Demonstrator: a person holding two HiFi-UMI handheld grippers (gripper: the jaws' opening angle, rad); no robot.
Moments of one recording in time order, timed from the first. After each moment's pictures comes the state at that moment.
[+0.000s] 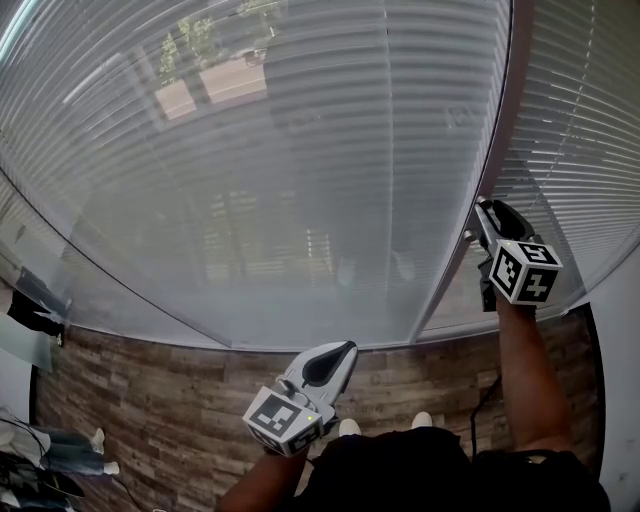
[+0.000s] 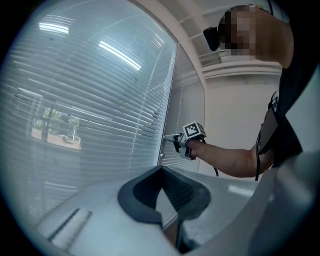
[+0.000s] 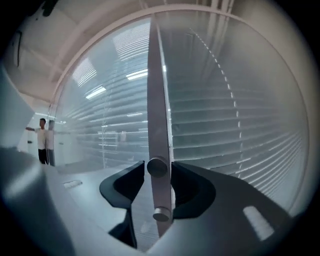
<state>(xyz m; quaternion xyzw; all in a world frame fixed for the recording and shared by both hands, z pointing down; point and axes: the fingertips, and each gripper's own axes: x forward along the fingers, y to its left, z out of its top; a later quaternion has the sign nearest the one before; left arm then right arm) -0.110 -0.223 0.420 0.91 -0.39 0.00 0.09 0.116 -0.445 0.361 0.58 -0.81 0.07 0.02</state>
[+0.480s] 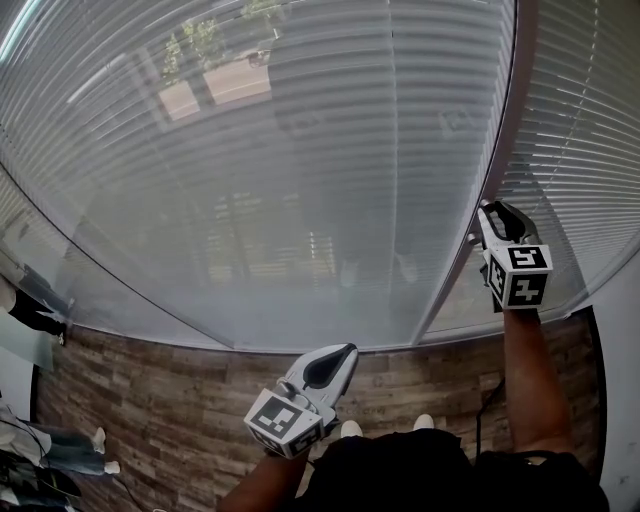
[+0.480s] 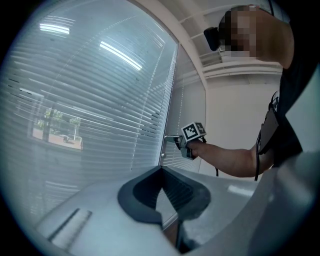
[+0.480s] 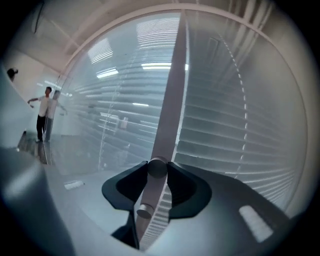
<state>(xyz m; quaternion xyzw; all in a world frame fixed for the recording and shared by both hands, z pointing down) -0.113 -0.225 0.424 0.91 -0.40 0.00 0.09 0.116 -0.450 0.362 0.59 -0.79 -0.02 0.13</state>
